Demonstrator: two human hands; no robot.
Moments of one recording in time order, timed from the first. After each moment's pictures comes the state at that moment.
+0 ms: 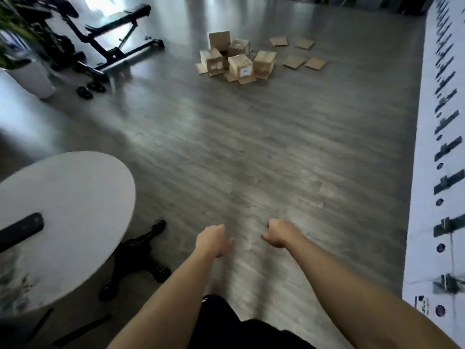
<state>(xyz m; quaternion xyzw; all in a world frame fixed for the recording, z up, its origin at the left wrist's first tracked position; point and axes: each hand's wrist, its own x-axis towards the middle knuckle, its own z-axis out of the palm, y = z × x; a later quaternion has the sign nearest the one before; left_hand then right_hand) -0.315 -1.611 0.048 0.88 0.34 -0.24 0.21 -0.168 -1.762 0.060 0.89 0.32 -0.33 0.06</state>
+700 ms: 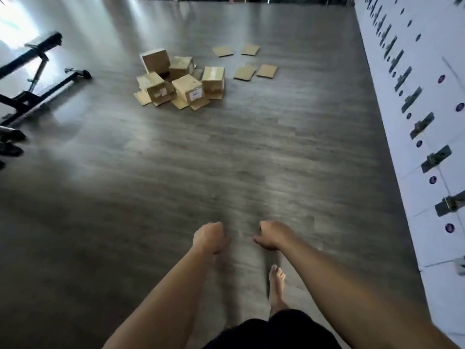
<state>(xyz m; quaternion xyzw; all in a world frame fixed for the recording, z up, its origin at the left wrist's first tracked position) 0.130 -1.349 0.046 0.93 0.22 -0.26 0.16 0.215 -1.524 0.048 0.91 0.23 -0.34 0.00</state>
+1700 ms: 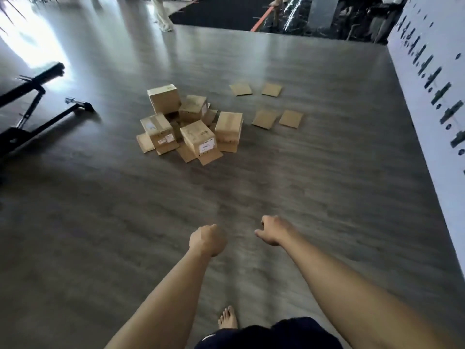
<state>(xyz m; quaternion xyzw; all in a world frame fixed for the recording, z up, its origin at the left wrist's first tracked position) 0.737 -1.008 0.071 0.91 0.29 -0.23 0.17 0.851 -1.177 0.077 0.93 0.23 -0.29 -0.02</state>
